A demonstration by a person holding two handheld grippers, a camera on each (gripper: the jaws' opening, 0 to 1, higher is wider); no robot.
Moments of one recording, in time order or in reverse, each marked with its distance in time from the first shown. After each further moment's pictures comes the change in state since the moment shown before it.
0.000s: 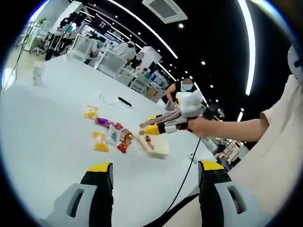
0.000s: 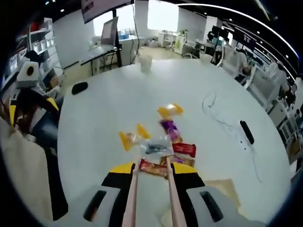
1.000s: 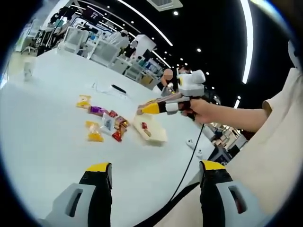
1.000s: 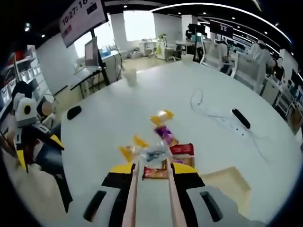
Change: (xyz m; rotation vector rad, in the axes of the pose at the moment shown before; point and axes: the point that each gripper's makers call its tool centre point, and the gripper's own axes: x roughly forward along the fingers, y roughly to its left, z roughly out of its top) left arm 0.013 0.000 -0.026 0.036 0.112 -0.029; right arm -0.012 -0.012 0.008 0.227 -0.086 -0.040
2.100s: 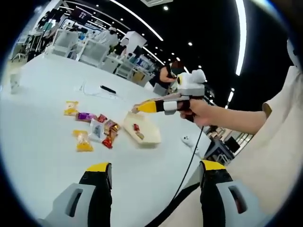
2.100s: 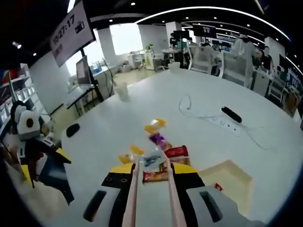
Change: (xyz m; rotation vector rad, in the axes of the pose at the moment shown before) left arm 0.028 -0.019 0.014 0.071 0.050 -0.063; right arm -0.027 -0.011 0.003 0.129 -0.106 -0.036
